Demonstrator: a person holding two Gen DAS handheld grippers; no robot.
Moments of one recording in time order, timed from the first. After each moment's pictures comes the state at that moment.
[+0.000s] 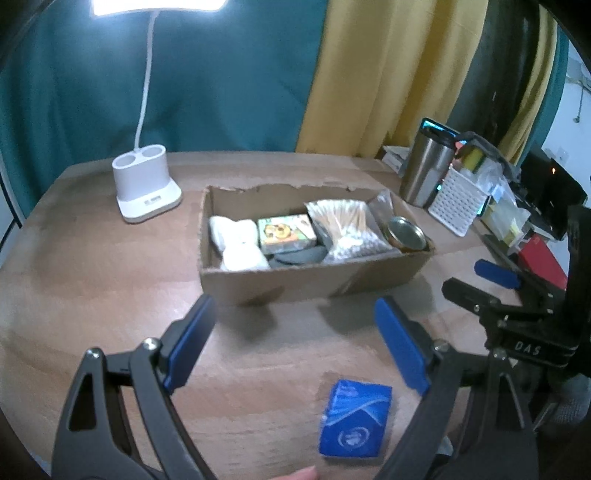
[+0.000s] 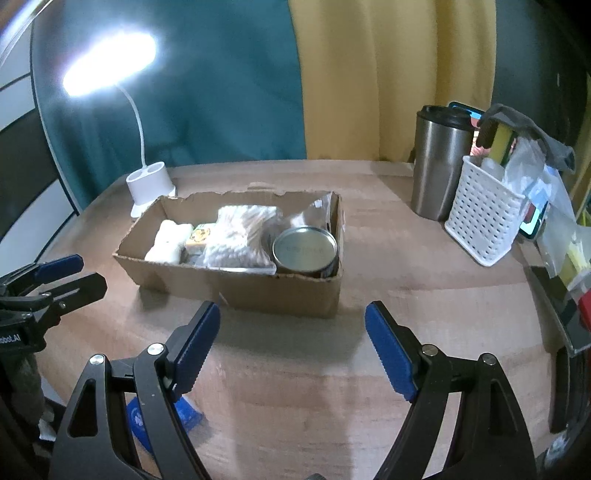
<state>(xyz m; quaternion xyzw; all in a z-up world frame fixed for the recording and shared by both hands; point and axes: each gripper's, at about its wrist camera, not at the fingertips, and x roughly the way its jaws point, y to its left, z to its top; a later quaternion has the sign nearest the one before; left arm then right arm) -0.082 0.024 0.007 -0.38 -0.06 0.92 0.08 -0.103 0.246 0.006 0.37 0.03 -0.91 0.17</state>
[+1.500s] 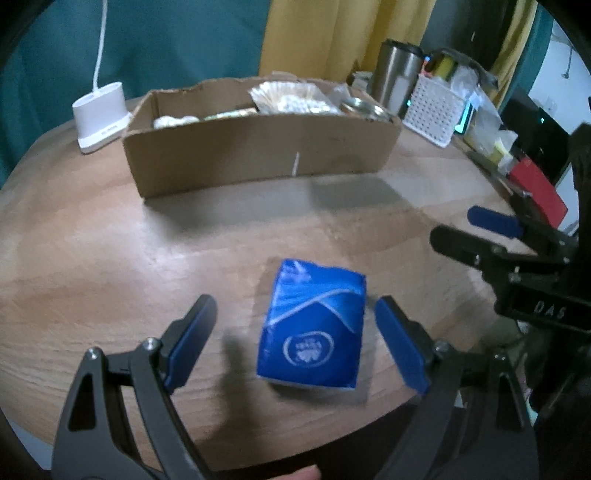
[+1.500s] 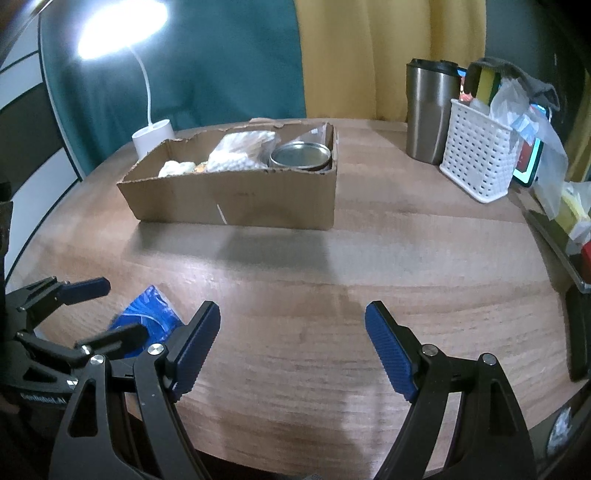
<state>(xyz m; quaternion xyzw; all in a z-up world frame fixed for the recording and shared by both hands) -0.040 0.074 -0.066 -0.46 -0.02 0.88 0.12 -0.057 0.261 -0.041 0.41 0.03 -0.90 0.18</state>
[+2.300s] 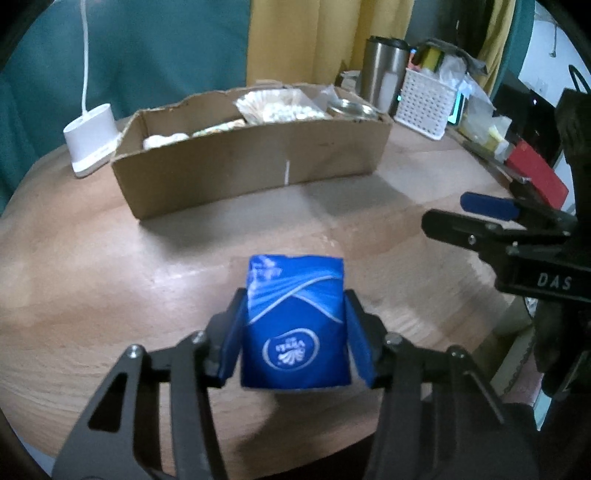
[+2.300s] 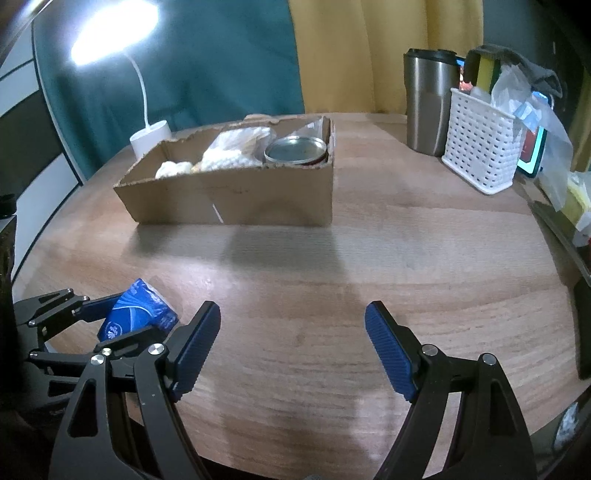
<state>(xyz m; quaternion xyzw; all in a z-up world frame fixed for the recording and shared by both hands) -0.044 0.079 -0.061 -0.44 0.01 0.89 0.13 -0.067 0.264 -0.041 0.41 0.01 -0.89 0.18</state>
